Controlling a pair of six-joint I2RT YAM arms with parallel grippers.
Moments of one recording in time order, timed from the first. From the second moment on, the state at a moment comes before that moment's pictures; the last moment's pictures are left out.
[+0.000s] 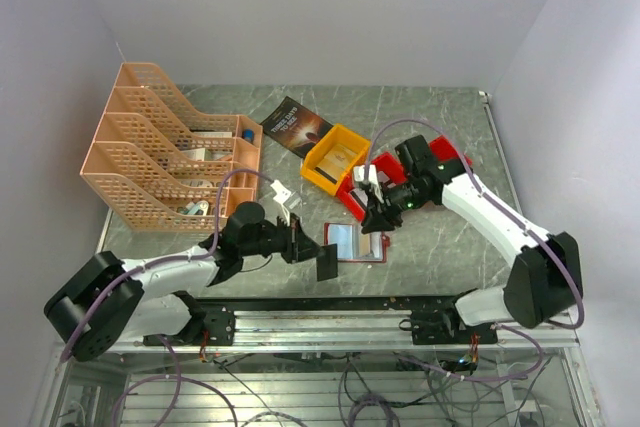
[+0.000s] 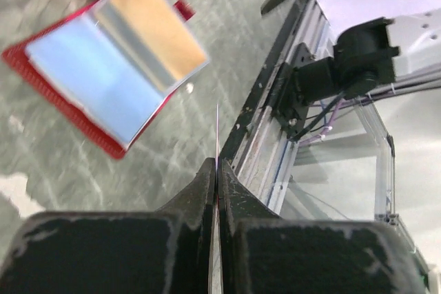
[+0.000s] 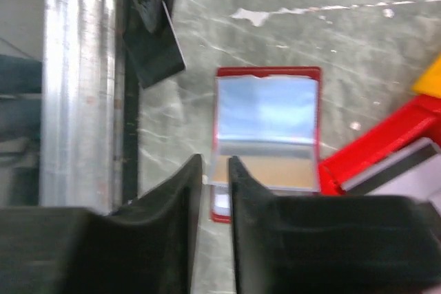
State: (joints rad) left arm -0.77 1.19 0.36 0.54 0.55 -0.61; right arm 0.43 1.44 1.10 -0.95 -0.93 -0.92
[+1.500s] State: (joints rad) left arm -0.78 1.71 0.28 1.26 0.25 -1.08; right arm 0.41 1.56 0.89 -0.68 -0.54 -0.80
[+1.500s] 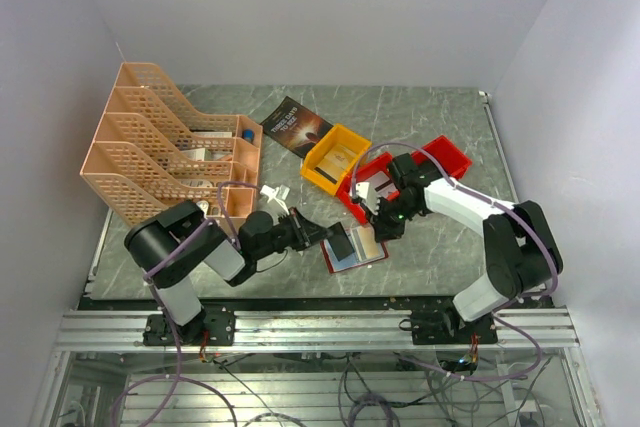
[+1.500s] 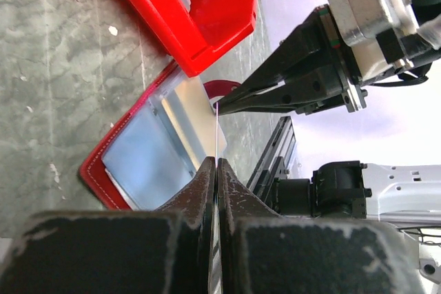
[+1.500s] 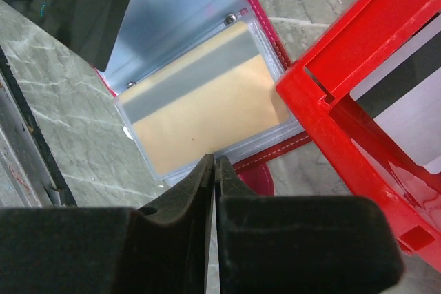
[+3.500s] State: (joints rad) left arm -0.86 1.90 0.30 1.40 0.14 -1.17; right arm 0.41 1.61 0.91 -0.69 -0.52 -0.74
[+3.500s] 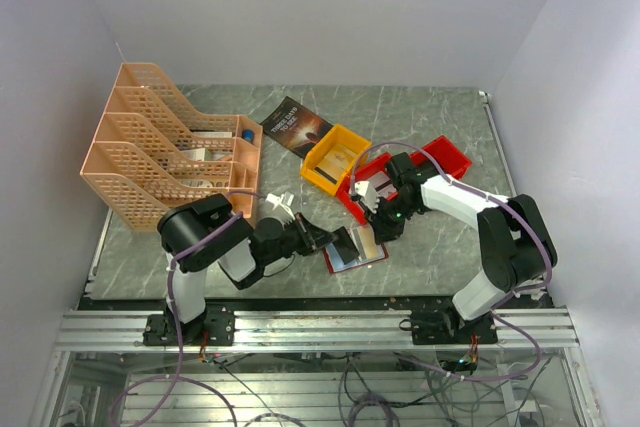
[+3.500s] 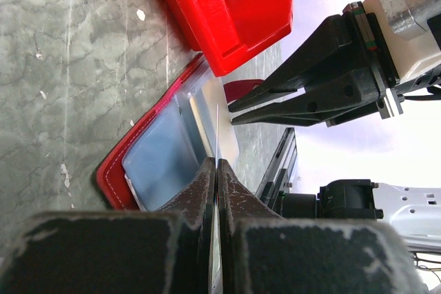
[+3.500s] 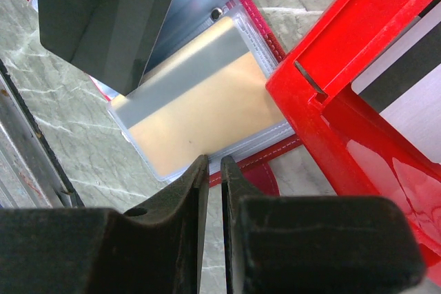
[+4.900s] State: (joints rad) left arm -0.88 1.88 0.39 1.15 0.14 -1.29; right arm 0.41 1.61 0.91 -0.69 -0.52 -0.74
